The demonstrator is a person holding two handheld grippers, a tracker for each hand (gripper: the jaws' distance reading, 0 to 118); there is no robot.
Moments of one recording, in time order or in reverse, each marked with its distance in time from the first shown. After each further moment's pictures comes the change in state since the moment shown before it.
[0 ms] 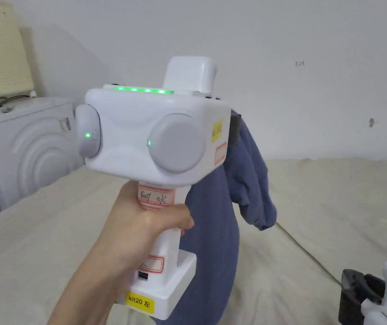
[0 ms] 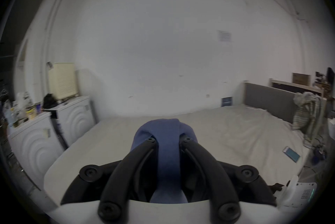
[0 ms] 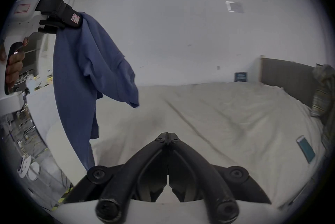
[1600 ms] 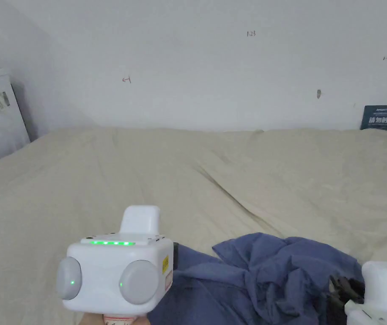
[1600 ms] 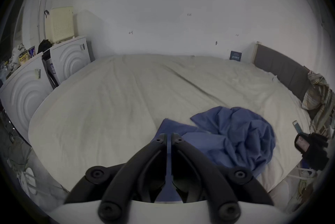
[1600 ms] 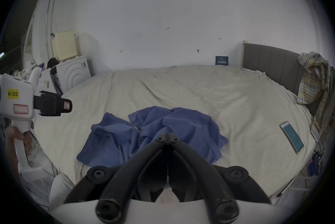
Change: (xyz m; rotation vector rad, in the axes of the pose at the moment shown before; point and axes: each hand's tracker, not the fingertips) left arm -0.005 -0.198 -0.055 -0.467 0.120 0.158; right arm 0.041 -0.033 -0.004 -0.149 -0.075 0.021
